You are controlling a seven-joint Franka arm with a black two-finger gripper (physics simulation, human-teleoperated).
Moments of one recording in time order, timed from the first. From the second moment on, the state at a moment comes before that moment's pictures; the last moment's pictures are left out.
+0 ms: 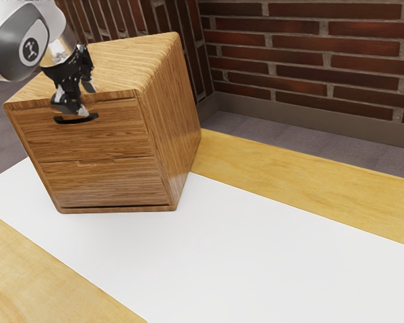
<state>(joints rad) 1.65 -0.17 -1.25 -1.50 0.03 1.91 -1.63</state>
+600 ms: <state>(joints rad) 1.29 -0.26 -0.87 -1.58 -0.01 1.90 -1.66</state>
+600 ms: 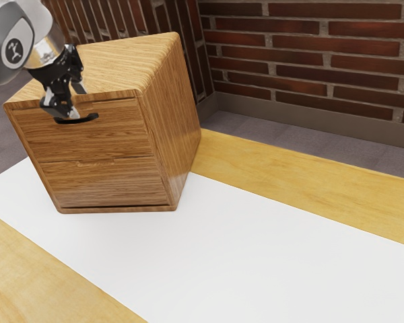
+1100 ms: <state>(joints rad) 1.31 -0.26 -0.81 -1.69 -0.06 1.97 -1.65</state>
